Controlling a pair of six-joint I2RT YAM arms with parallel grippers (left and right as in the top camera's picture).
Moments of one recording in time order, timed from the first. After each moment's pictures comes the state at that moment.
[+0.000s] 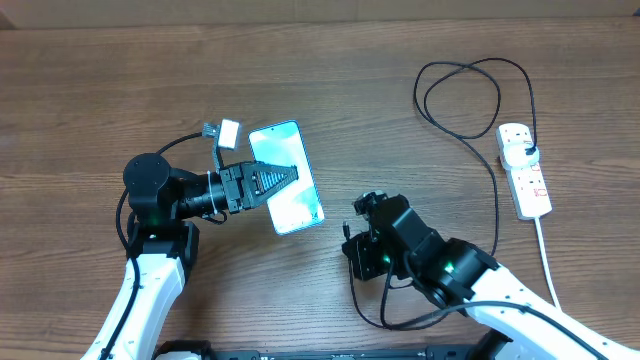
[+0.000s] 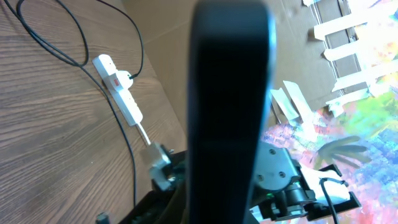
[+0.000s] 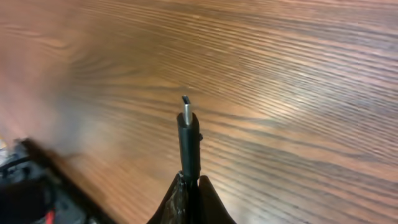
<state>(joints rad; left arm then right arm) -0.02 1.22 0.57 0.62 1.33 -1.10 0.78 1.17 0.70 -0.47 -0.20 0.57</state>
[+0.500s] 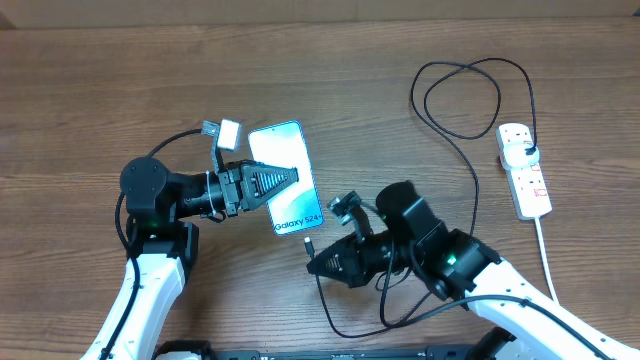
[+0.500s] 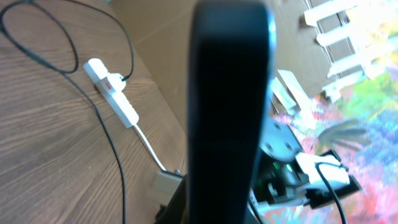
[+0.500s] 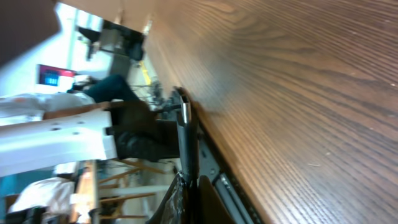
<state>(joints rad) -0.02 1.22 0.57 0.72 1.37 -1.11 0.71 1.18 0.70 -0.24 -0.82 0.57</state>
